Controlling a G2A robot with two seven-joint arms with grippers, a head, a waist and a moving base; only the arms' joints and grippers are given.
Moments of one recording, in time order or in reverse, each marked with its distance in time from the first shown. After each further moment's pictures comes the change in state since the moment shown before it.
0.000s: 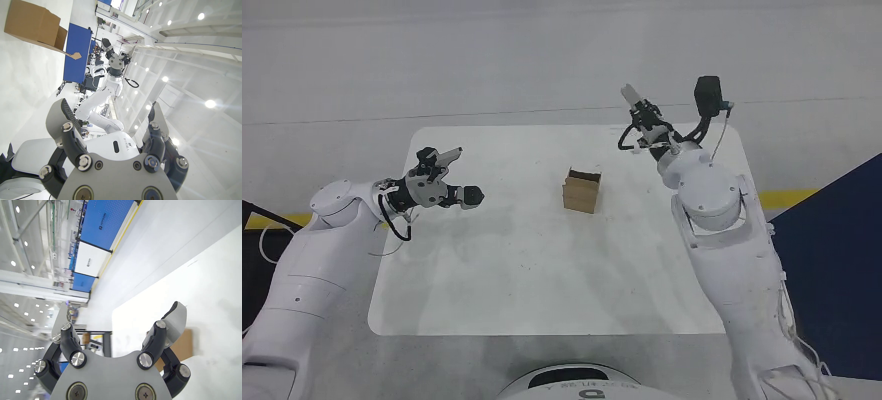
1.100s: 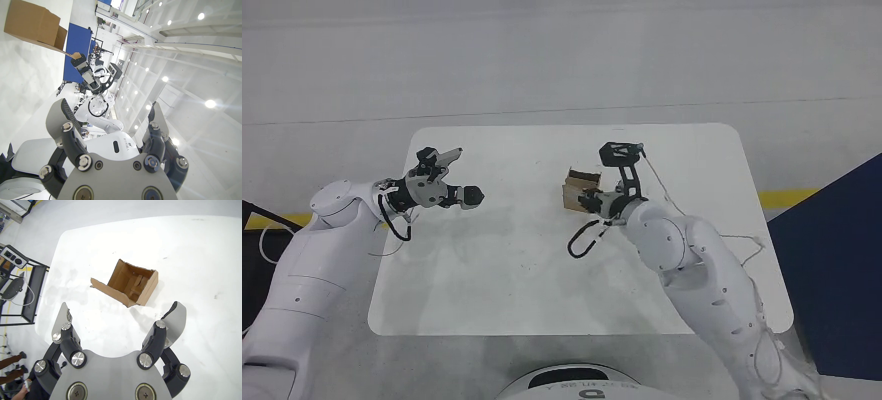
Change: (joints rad) left arm 0.000 0.000 0.000 0.000 0.000 0.000 0.000; right arm -0.091 0.039 -0.174 -0.090 -0.457 -0.102 0.536
